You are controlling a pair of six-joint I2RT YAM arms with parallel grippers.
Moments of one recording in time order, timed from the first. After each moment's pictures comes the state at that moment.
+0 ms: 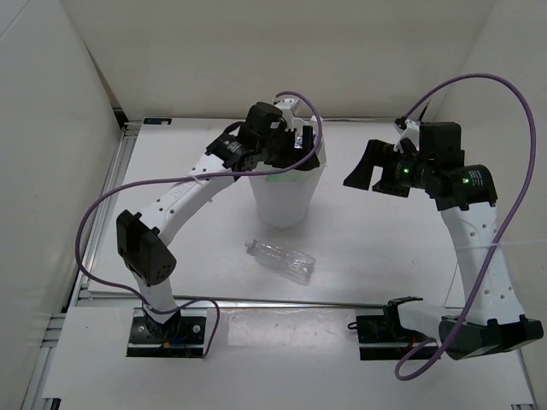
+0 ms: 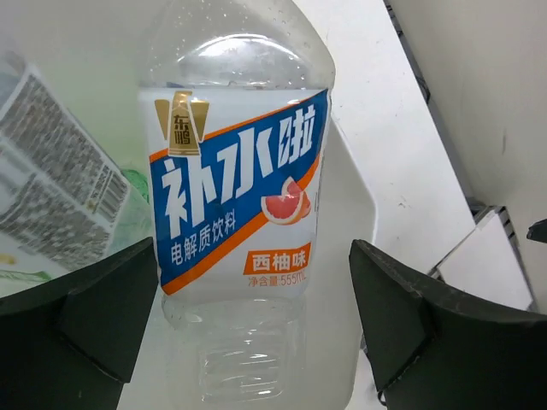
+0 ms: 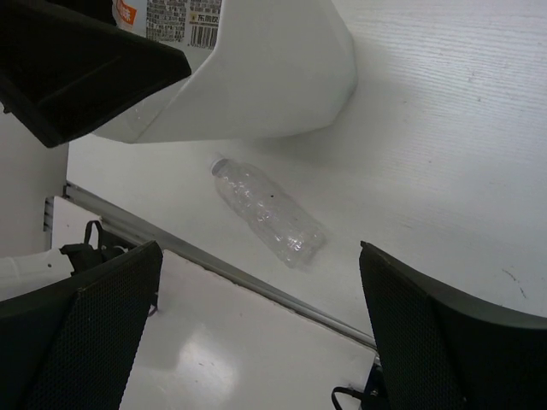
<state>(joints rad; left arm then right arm) -0.70 1.78 1.84 -0.60 0.16 -0.43 0.19 1.17 1.55 -1.10 -0.43 0.33</state>
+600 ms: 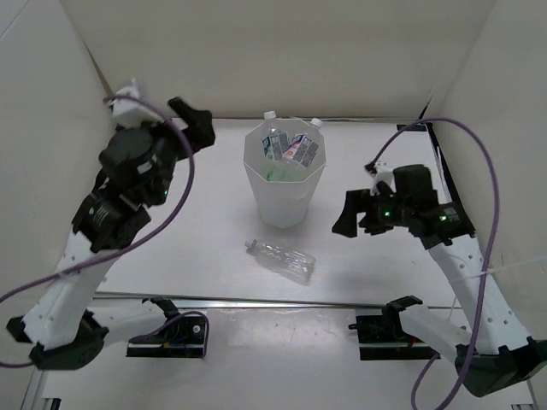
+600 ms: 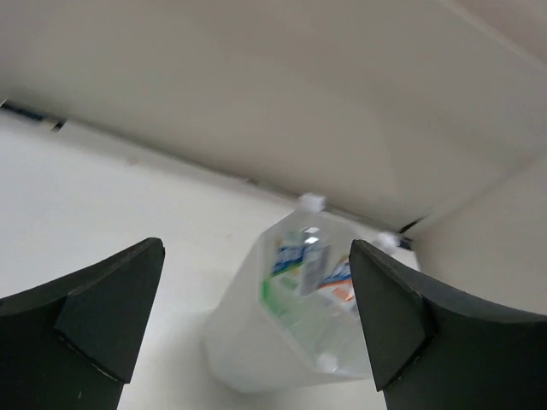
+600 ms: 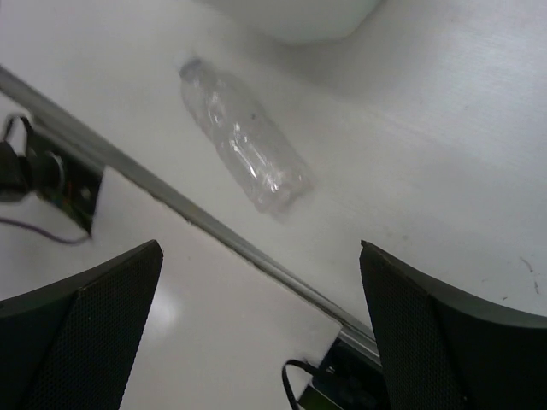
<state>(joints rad) -0.70 1.16 1.72 -0.56 -0.59 -0.45 0.31 0.96 1.16 -0.99 -0.44 0.21</state>
